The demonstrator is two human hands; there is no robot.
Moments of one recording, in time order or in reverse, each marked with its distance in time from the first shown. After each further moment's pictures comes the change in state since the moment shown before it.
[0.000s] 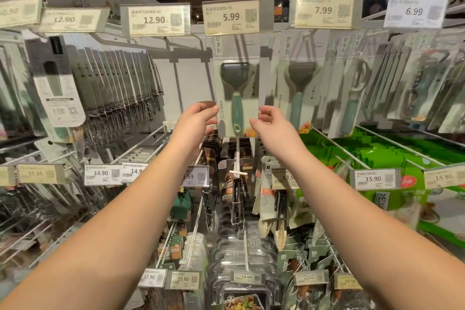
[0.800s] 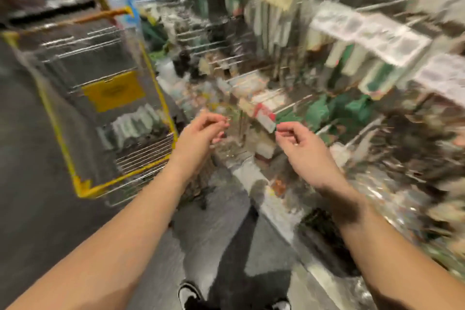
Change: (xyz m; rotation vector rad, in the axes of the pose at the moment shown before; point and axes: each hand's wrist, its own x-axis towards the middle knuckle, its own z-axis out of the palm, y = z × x) left_hand -0.298 -0.148 -0.221 0.007 0.825 -0.332; right_hand -0.170 0.054 0.271 0.170 -0.974 -0.112
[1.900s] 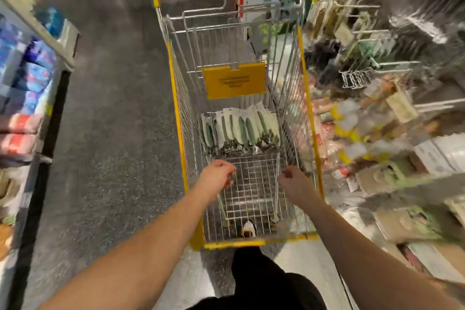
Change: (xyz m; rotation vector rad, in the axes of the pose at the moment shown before) left_hand 0.207 -0.152 -0.402 0.051 0.425 -0.644; right_hand 0.266 0.000 0.463 -0.364 -0.544 0.327
